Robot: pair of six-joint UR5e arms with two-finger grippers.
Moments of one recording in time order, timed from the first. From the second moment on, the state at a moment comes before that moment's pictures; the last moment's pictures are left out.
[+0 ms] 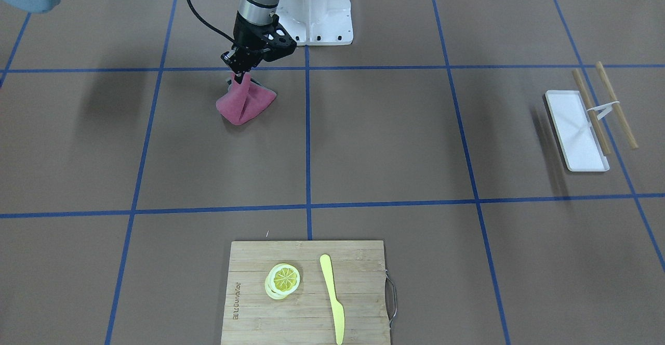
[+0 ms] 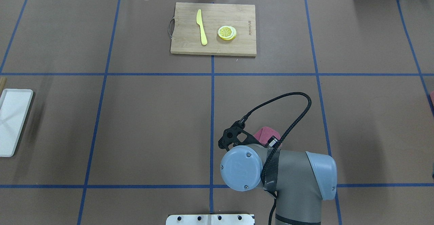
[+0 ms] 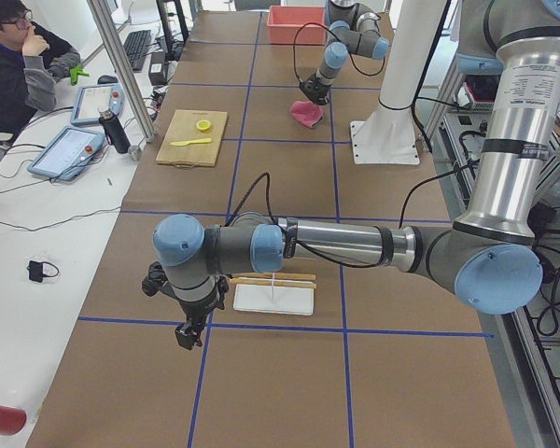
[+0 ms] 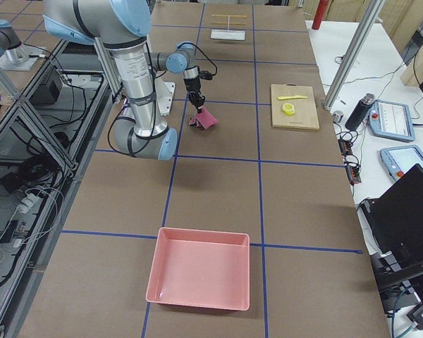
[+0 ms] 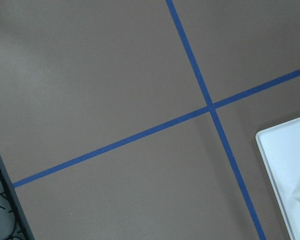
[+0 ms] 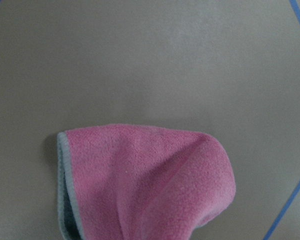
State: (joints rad) left arm -1.68 -1.73 -1.50 -1.43 -2.28 0.50; right arm 0.20 -1.01 1.96 -2.09 1.43 0.65
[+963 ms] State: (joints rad) left arm -1.68 -1.73 -1.50 -1.43 -2.29 0.50; right arm 0.29 -1.10 1.99 -2.48 1.41 0.61
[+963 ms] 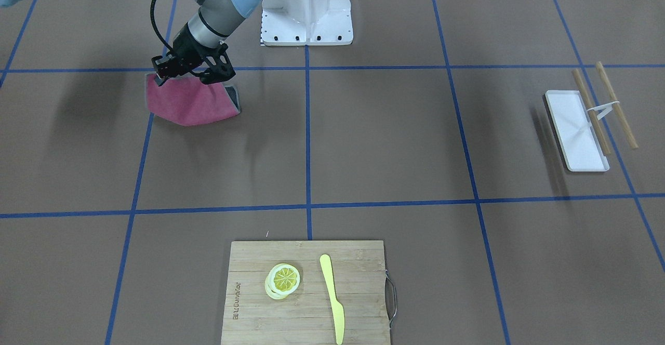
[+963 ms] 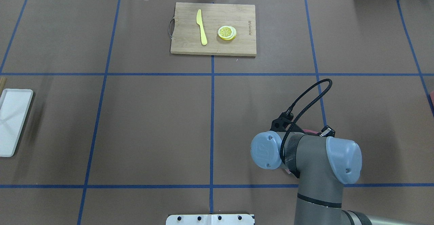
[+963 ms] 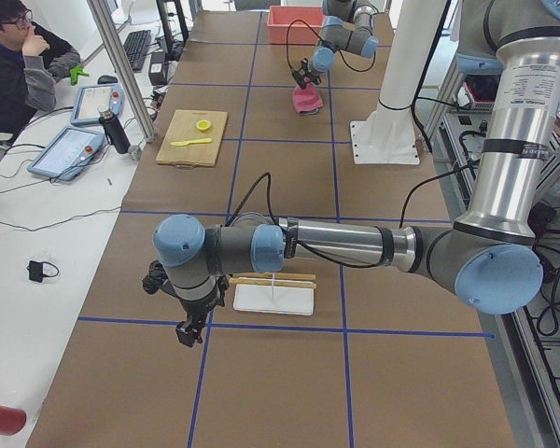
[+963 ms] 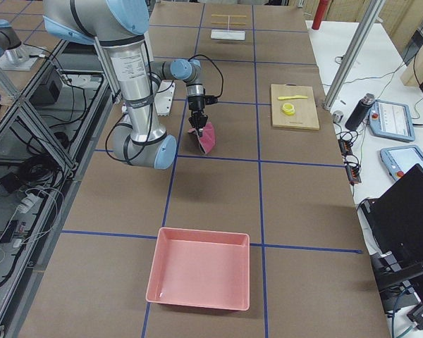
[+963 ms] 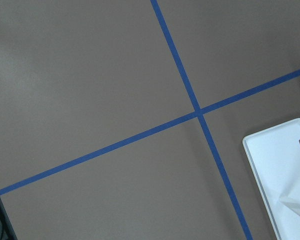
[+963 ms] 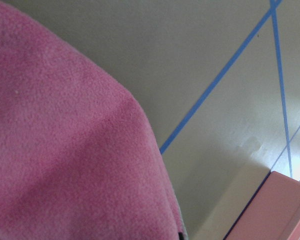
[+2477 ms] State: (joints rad) left arm -1.68 -1.73 -1.51 -1.43 -2.29 0.50; right arm 0.26 -1.14 2.06 -2.23 1.42 0.64
